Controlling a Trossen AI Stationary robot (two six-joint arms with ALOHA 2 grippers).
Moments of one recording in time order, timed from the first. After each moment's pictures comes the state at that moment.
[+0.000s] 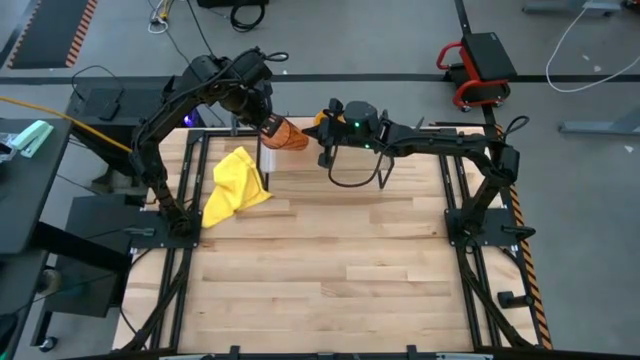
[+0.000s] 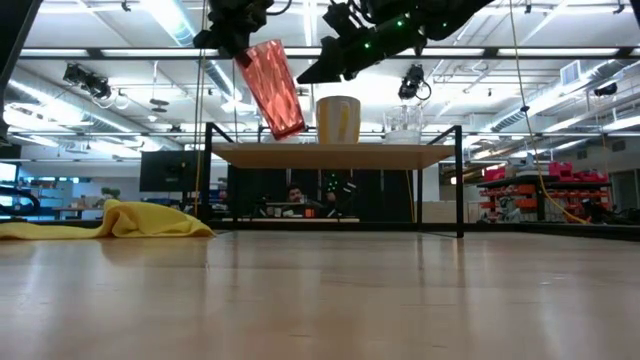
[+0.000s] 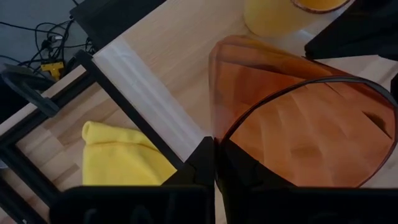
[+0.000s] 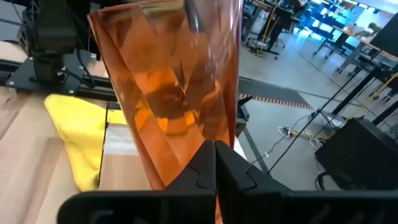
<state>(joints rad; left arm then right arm) 0.62 1.75 2.17 -1.57 0.03 -0.28 -0.38 1.69 1.35 0.08 -0.05 -0.38</state>
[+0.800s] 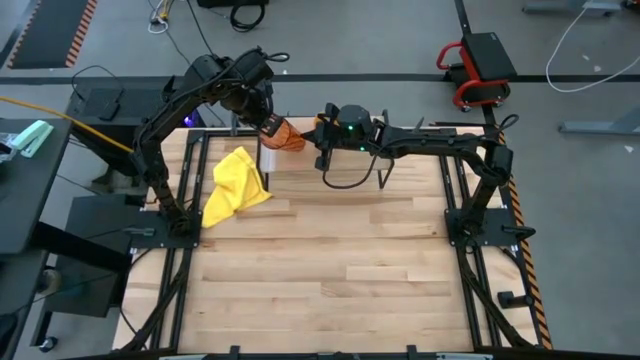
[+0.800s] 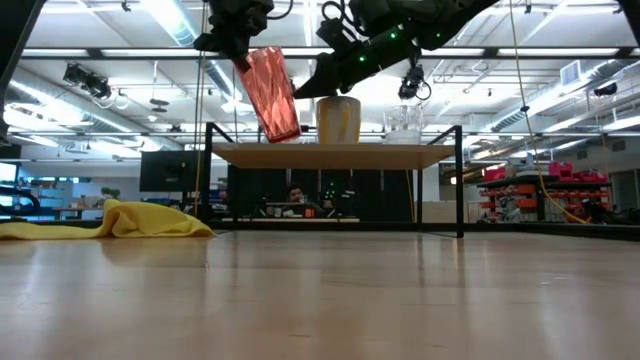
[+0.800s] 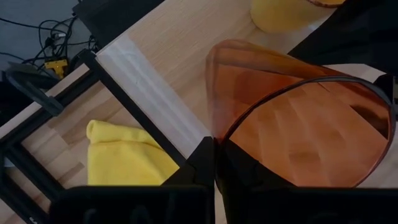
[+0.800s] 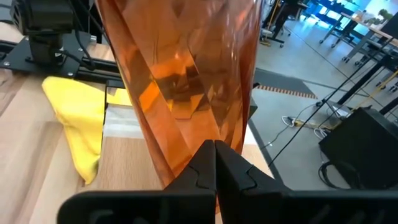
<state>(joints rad) 0.62 1.77 2.17 -1.57 0.03 -0.27 -0.38 1.75 1.35 0.08 -0.05 -0.38</state>
